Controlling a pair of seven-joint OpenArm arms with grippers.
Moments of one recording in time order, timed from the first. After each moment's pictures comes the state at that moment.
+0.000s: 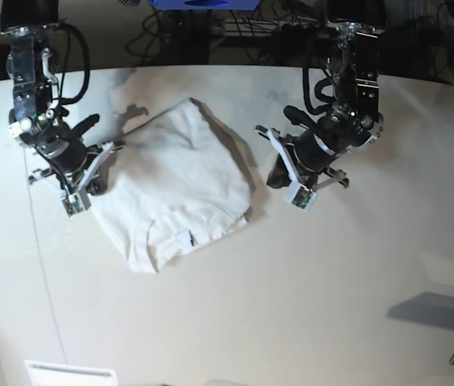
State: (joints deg) left arm 8.8 -9.7 0.0 105.1 -14.8 -27.1 50.0; right arm -9.7 15.2 -0.3 100.5 13.1 15.3 -41.7
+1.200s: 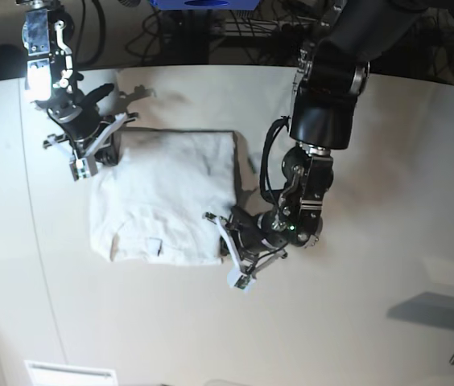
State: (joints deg) left arm -25.7 -1.4 12.5 57.5 -14.1 -26.5 40.2; right arm -18.7 10.9 -0.2 99.5 13.4 14.2 -33.9
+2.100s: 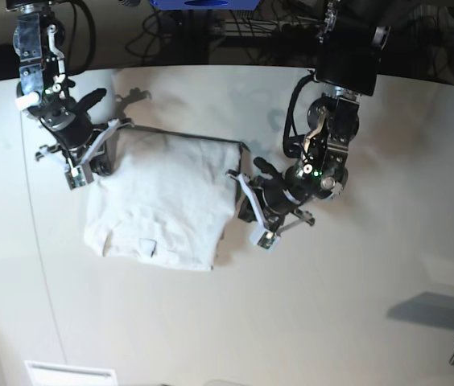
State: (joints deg) left arm -7.3 -10.3 13.8 83.5 -15.5 -20.4 44.4; right arm -16.7 14.0 -0.2 100.5 12.8 14.9 -33.0
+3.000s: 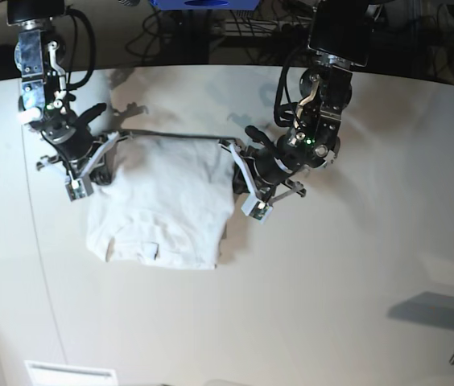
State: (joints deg) left arm -0.5 -8.9 13.7 88.6 -15.5 -20.2 44.2; right arm -12.3 13.8 -0.6 96.1 12.8 15.1 -33.1
